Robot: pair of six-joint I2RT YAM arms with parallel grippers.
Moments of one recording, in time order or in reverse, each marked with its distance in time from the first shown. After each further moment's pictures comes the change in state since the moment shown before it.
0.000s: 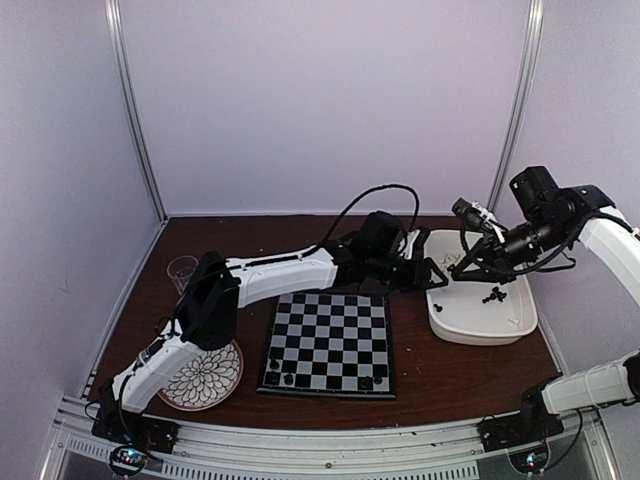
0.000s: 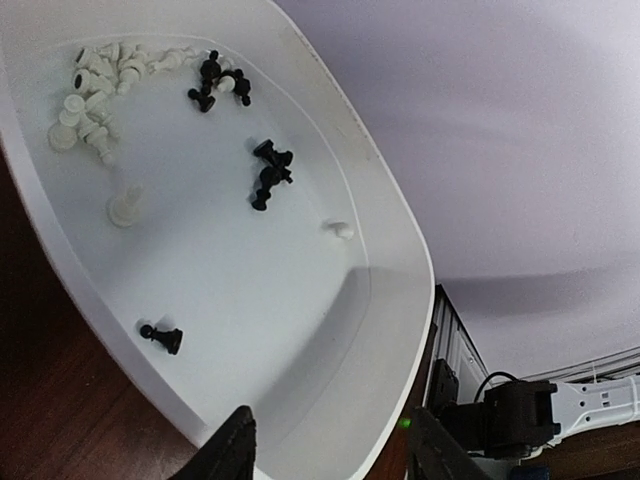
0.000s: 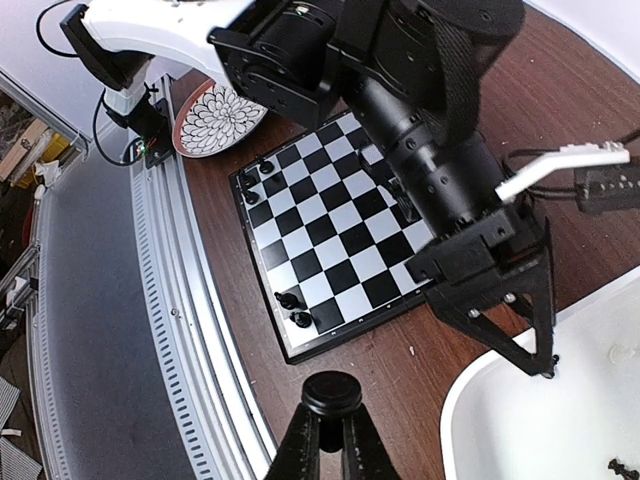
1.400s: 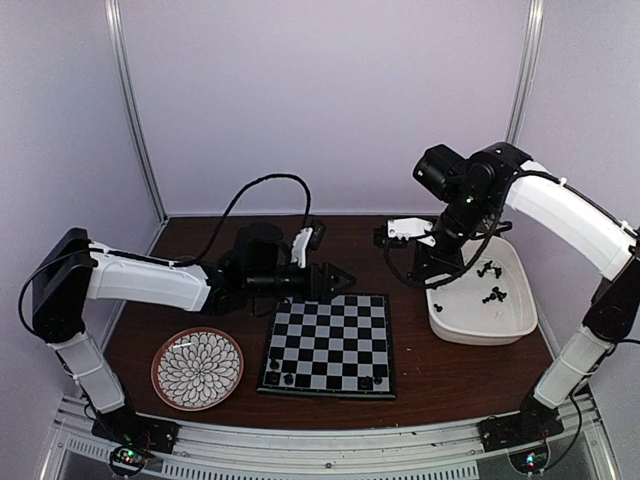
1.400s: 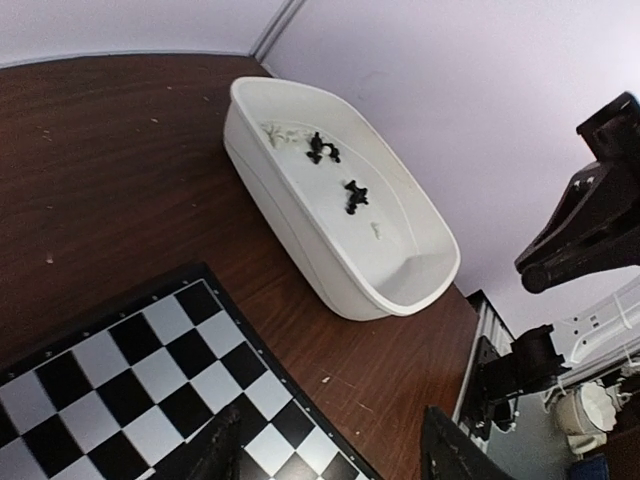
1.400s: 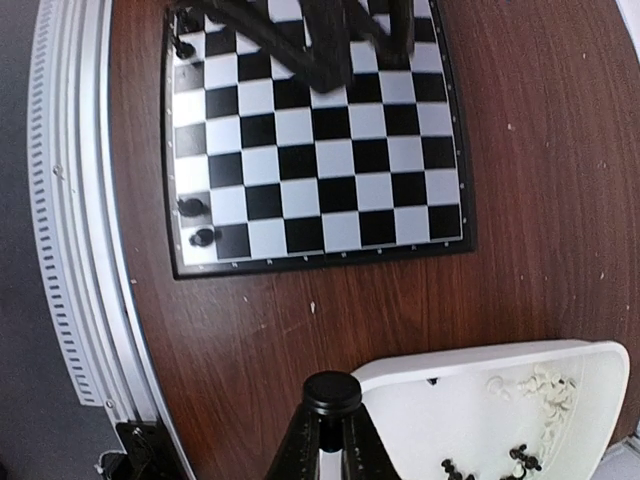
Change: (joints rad) left arm 0.102 -0.959 -1.386 0.529 -0.243 0.136; right arm 0.421 0.431 0.445 -0.203 0.606 -0.186
